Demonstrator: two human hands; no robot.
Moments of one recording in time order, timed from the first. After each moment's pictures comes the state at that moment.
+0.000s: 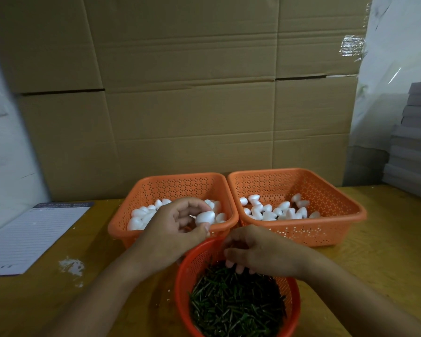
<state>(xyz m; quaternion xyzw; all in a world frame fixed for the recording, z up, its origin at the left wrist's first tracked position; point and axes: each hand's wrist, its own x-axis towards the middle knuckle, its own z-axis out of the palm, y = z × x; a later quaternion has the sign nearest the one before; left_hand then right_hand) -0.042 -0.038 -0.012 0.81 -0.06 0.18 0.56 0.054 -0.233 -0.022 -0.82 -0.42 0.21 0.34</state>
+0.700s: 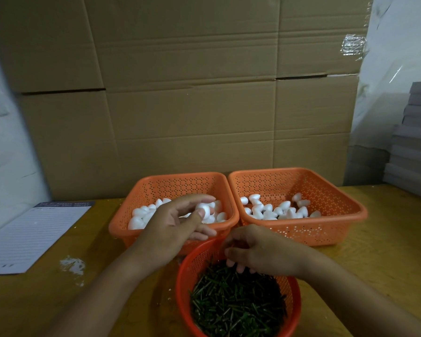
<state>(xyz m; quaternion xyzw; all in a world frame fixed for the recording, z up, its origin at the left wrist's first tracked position) -0.039 -0.044 -0.011 0.76 -0.06 0.20 0.62 0.053 -0.232 -0.021 -0.82 -0.42 0.21 0.33</state>
